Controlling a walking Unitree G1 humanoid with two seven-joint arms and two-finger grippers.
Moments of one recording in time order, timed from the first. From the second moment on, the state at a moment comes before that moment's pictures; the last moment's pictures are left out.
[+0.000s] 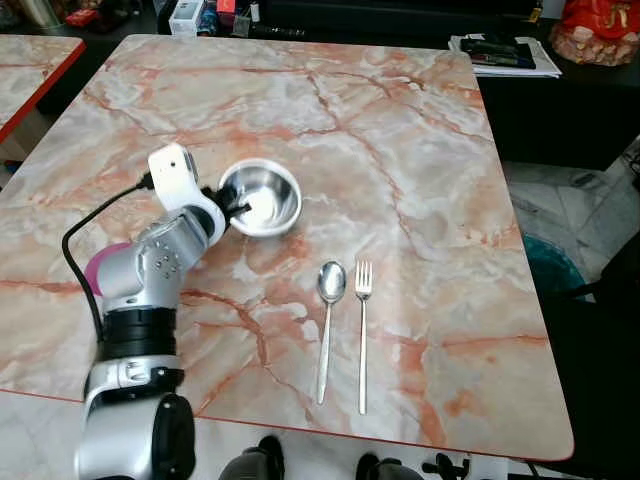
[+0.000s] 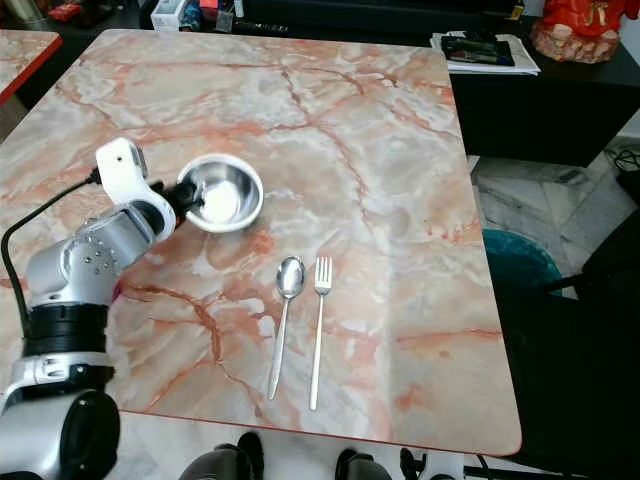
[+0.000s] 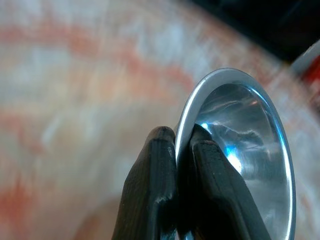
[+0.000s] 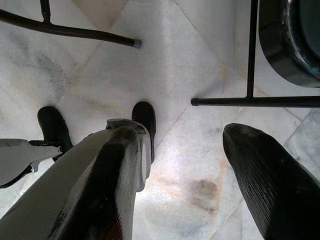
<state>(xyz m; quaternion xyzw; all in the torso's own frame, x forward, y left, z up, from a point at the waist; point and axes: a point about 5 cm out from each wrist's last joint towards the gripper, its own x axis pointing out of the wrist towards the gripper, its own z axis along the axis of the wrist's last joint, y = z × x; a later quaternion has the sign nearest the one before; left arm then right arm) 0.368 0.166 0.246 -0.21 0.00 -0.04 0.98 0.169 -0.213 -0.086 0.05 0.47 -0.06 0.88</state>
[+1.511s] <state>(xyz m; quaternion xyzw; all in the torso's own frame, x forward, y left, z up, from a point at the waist) 0.348 0.182 0.297 -0.08 -0.25 0.05 0.96 0.171 -0.209 -0.086 0.05 0.47 -0.06 0.88</state>
